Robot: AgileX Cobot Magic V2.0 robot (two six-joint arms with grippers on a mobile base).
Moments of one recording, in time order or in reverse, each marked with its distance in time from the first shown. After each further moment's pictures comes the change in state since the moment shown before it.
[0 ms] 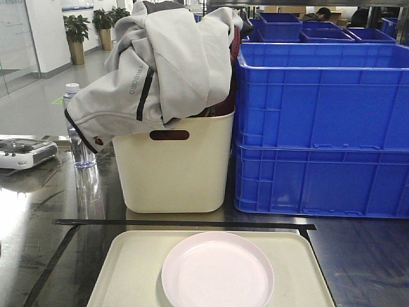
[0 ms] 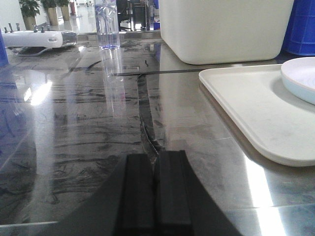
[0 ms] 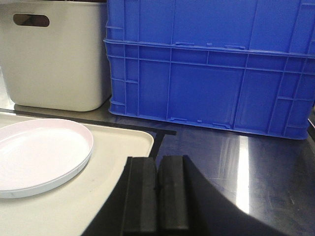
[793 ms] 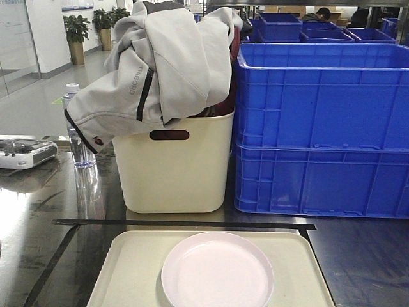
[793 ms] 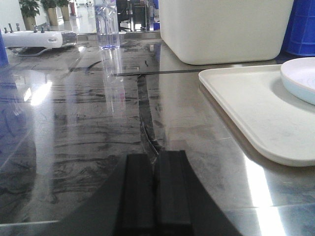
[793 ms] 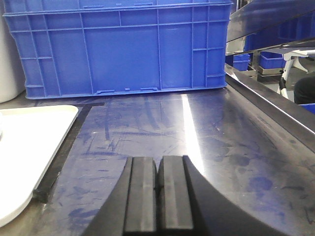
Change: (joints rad) left arm 0.000 0.000 0.001 0.000 -0.001 -0.002; right arm -0.248 -0.290 0.353 -0.092 -0.111 0.172
